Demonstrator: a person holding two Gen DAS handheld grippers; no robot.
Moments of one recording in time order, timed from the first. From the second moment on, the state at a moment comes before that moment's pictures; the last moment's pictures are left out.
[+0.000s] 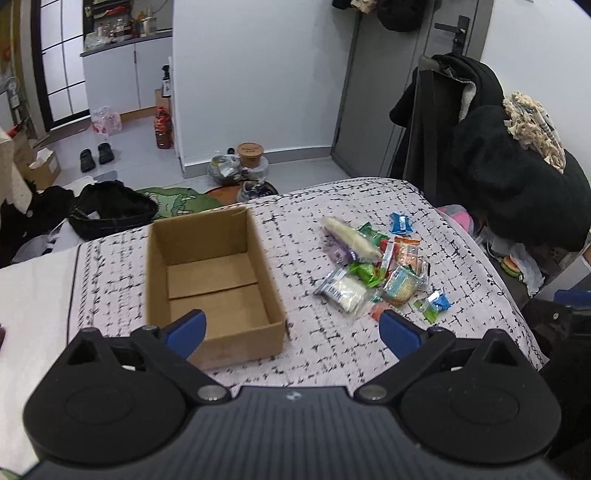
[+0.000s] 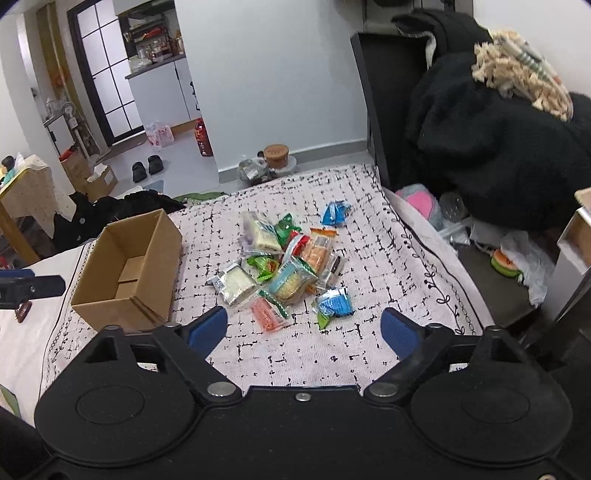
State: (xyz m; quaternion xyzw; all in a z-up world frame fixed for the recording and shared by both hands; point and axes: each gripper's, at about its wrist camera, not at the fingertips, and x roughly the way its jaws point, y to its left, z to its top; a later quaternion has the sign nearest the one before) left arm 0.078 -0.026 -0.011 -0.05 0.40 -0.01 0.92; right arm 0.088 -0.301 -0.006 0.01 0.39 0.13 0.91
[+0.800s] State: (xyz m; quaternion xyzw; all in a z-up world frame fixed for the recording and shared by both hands) left arm 0.200 -0.073 -0.079 0.00 0.45 -0.08 0.89; right arm 0.171 -0.313 -0.076 0.04 0.47 0.10 0.88
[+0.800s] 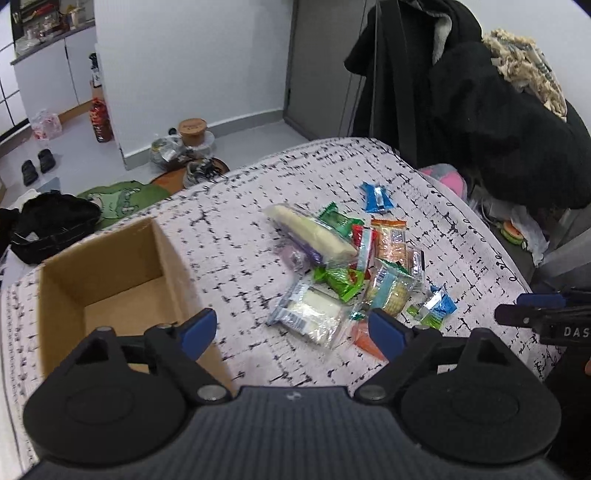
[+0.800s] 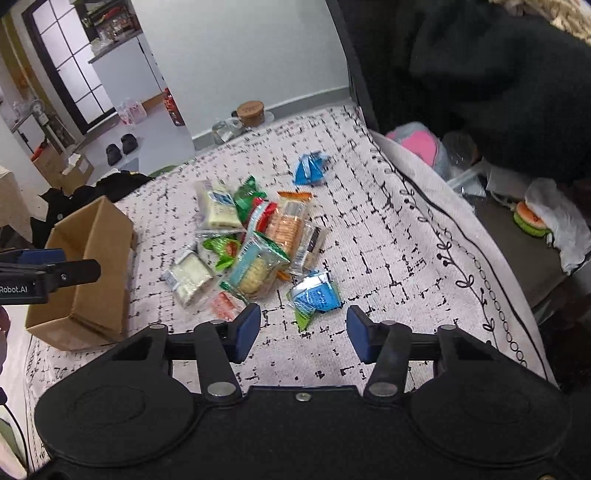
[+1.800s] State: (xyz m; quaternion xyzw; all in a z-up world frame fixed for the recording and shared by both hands) left arm 0.281 -0.112 -0.184 0.02 0.56 -0.09 0.82; right arm 0.238 -0.301 -0.152 0.04 0.54 0.11 0.83
